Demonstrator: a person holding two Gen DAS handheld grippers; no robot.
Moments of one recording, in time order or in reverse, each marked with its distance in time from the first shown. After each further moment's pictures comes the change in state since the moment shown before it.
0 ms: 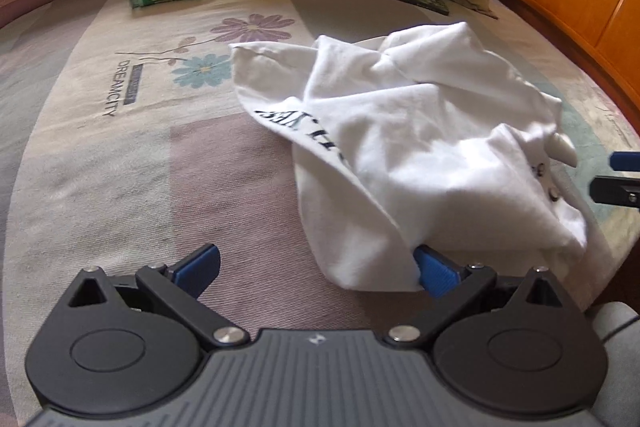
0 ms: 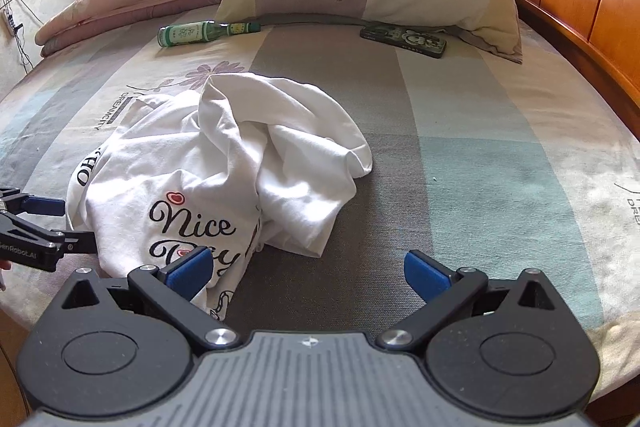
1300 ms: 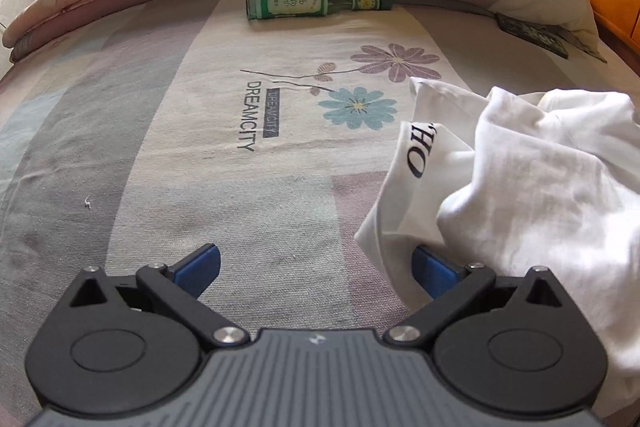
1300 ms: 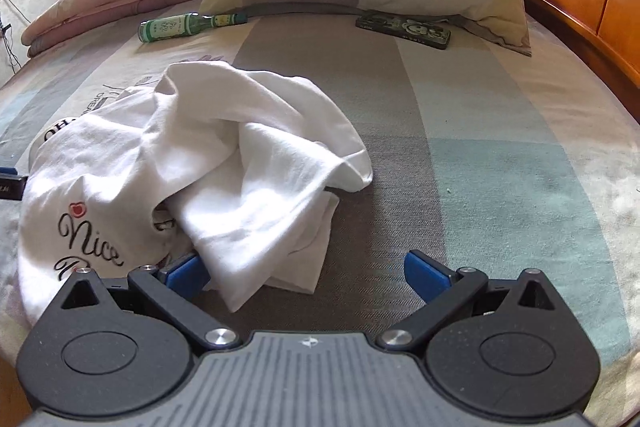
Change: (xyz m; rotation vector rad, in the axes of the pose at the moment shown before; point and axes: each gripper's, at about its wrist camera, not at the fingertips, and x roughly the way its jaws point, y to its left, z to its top) left arm 0.018 0.077 0.032 -0.088 -0.053 0.225; right arm 0.055 -0.012 0.016 0.012 0.000 -0.008
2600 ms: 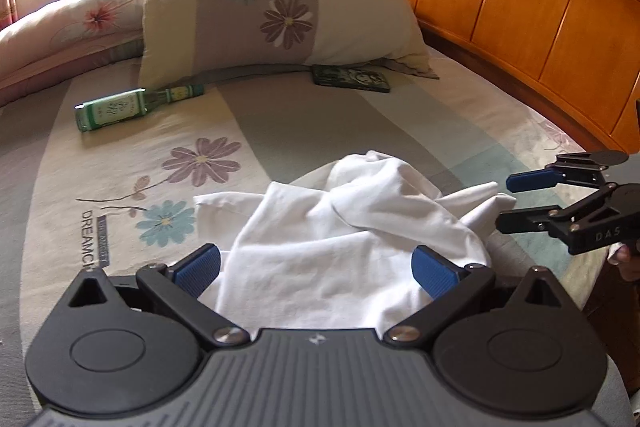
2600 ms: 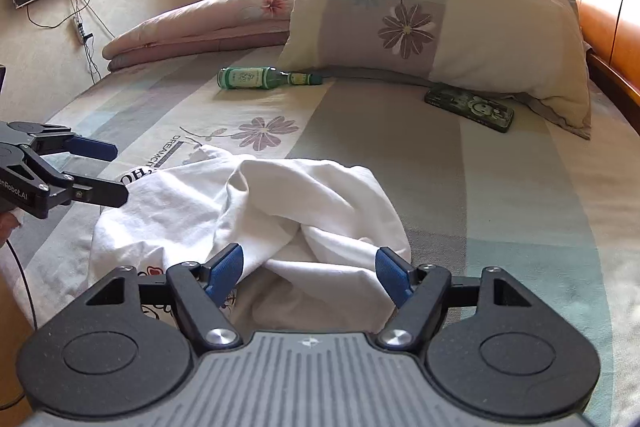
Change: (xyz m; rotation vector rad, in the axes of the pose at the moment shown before) left arm -0.060 -0.090 0.038 0.241 -0.120 -0.396; right arm -0.031 -0.008 0.037 -0.118 -0.114 0.234
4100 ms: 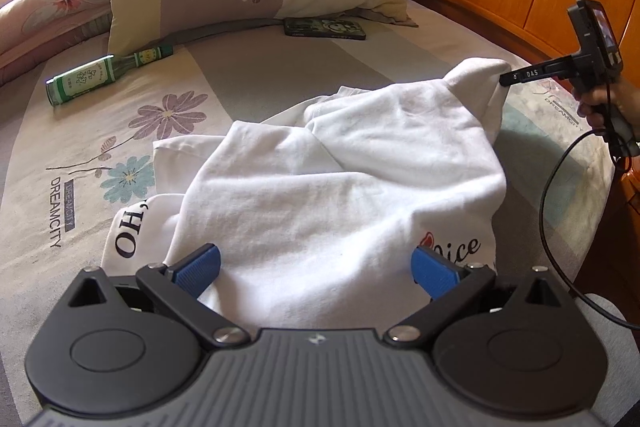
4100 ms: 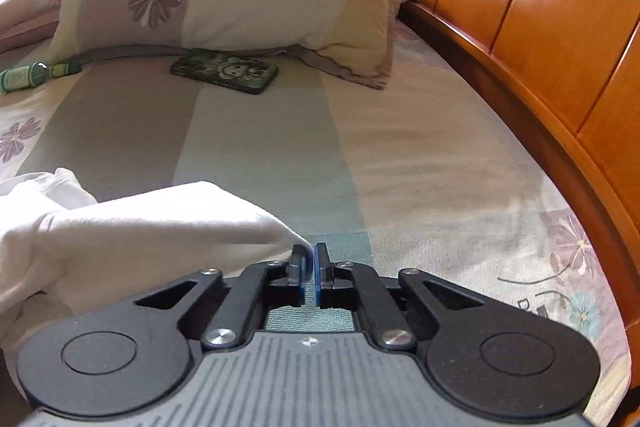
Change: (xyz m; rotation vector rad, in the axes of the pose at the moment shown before) left arm 0.017 -0.017 -0.028 0.054 0.094 -0.014; right arm 0.013 -0.160 0.012 0.162 0.101 -0.515
